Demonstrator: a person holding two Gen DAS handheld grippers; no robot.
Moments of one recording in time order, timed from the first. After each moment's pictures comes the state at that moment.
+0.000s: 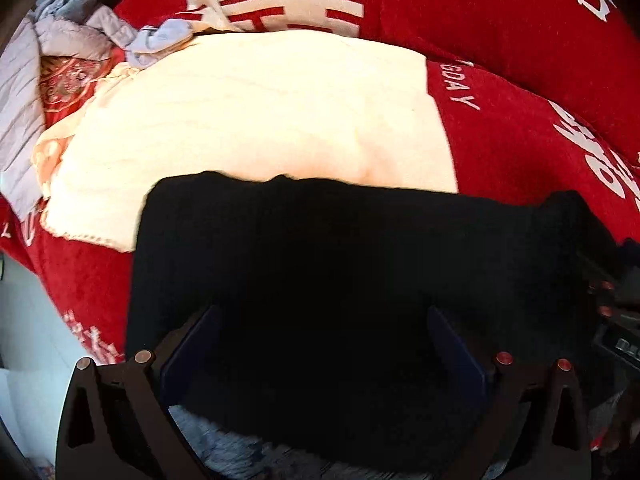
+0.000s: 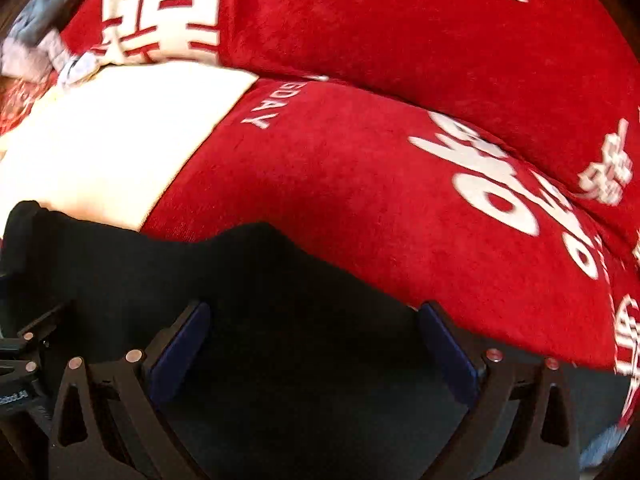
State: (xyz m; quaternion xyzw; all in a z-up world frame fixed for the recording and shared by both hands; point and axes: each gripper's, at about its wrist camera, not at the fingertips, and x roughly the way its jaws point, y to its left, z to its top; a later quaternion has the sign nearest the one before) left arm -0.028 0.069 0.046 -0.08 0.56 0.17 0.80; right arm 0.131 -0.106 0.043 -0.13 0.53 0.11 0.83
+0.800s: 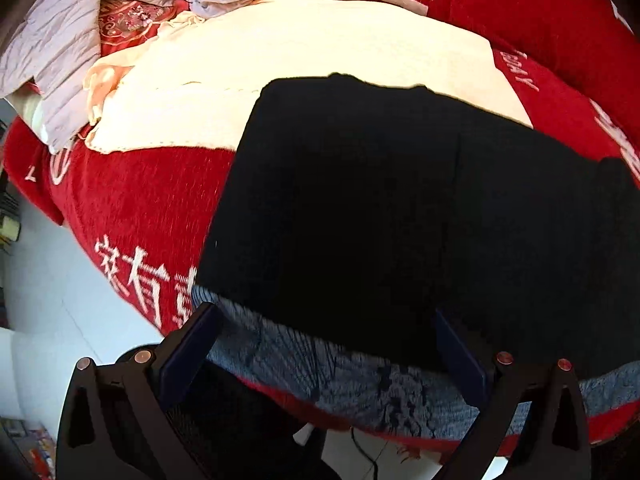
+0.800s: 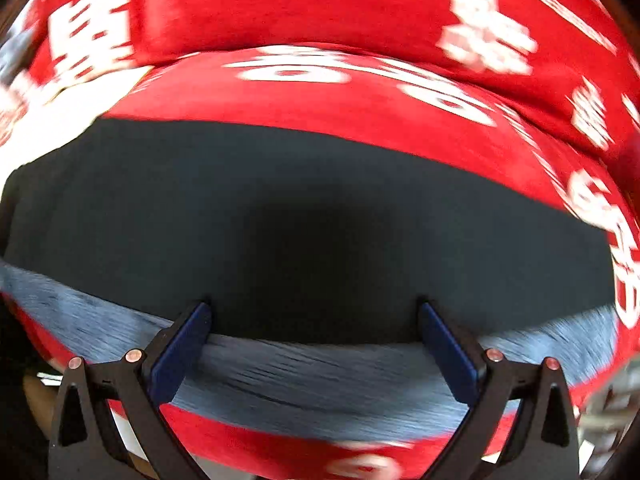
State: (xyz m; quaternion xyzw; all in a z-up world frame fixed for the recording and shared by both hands) left arm -0.097 0.101 0.024 -0.09 0.58 0.23 0.78; right arm 0.035 -0.361 0.044 -0.05 0.55 0.02 0.83
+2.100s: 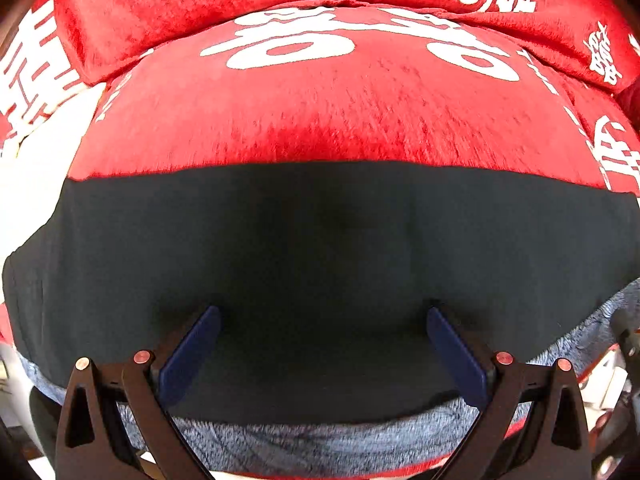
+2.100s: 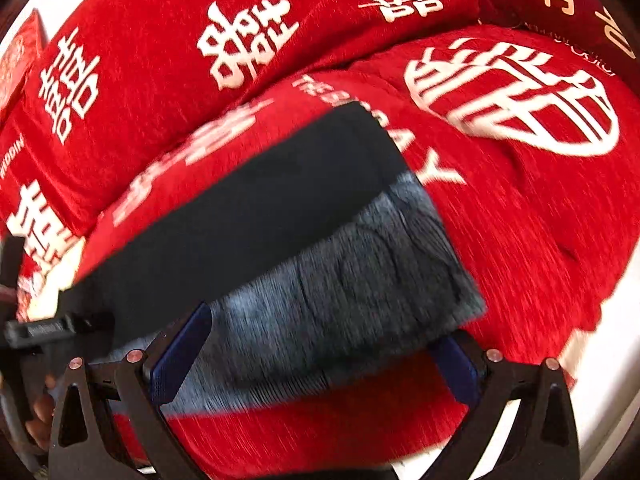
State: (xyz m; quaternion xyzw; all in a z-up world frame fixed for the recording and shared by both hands) left arm 0.058 -0.290 0.035 0.01 0.63 0.02 0.78; right arm 0.006 -0.562 0.042 0.21 0.46 -0.06 0.86
